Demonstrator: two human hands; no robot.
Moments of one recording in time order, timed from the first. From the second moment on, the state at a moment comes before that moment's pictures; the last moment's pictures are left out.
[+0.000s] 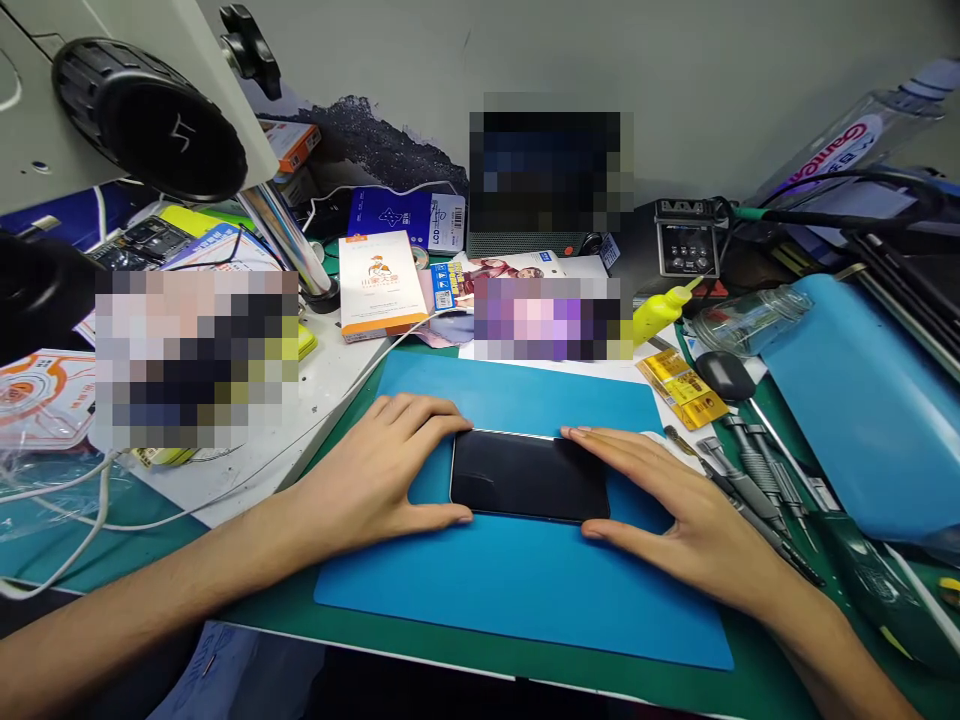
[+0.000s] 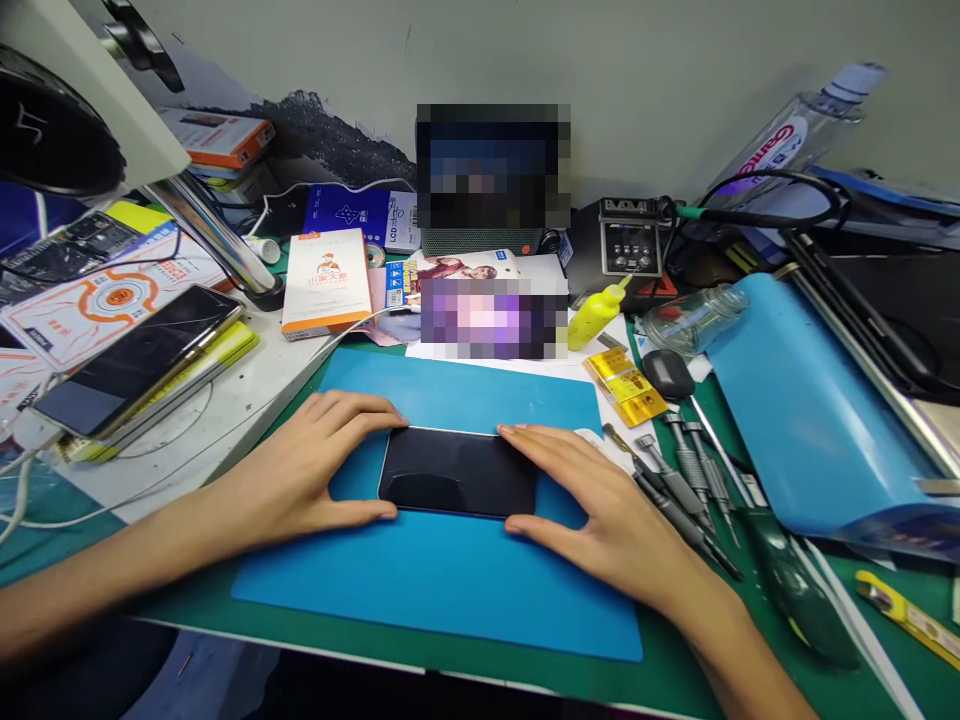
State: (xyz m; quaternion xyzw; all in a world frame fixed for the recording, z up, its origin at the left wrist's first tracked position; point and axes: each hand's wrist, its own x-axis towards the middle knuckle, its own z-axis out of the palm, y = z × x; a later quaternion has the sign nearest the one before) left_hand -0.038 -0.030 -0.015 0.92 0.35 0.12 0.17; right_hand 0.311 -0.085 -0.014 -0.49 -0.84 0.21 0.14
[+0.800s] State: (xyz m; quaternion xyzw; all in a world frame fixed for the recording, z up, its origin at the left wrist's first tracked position) left_hand -0.041 -0.026 -0.015 0.93 0.33 0.13 0.14; right_hand 0.310 -0.083 -0.017 -0.49 -0.83 0.21 0.15
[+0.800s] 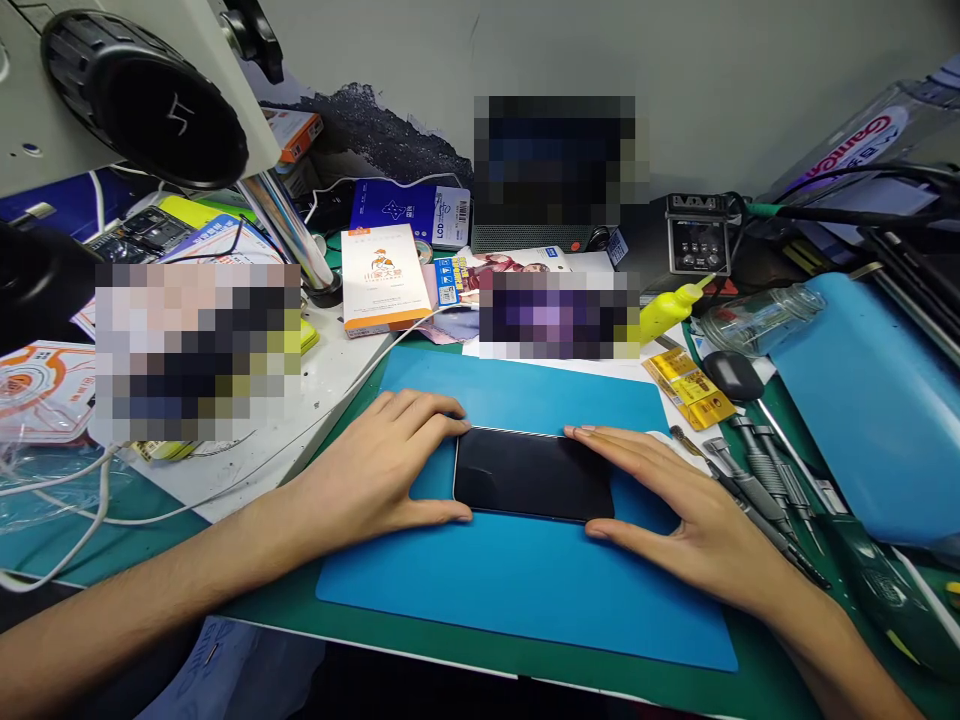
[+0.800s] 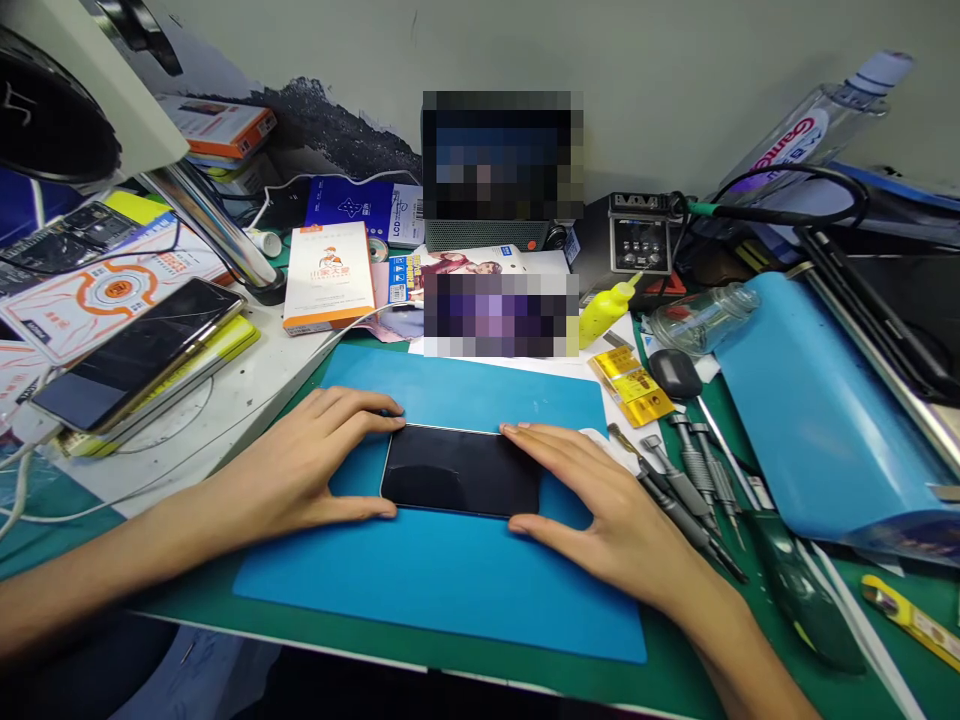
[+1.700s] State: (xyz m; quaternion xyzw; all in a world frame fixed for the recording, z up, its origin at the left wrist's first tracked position) left_hand -0.043 -0.030 -0.022 0.92 0.33 0.13 0.15; right_hand 0.305 -0.086 -0.007 -0.49 -0.82 0.24 0.16
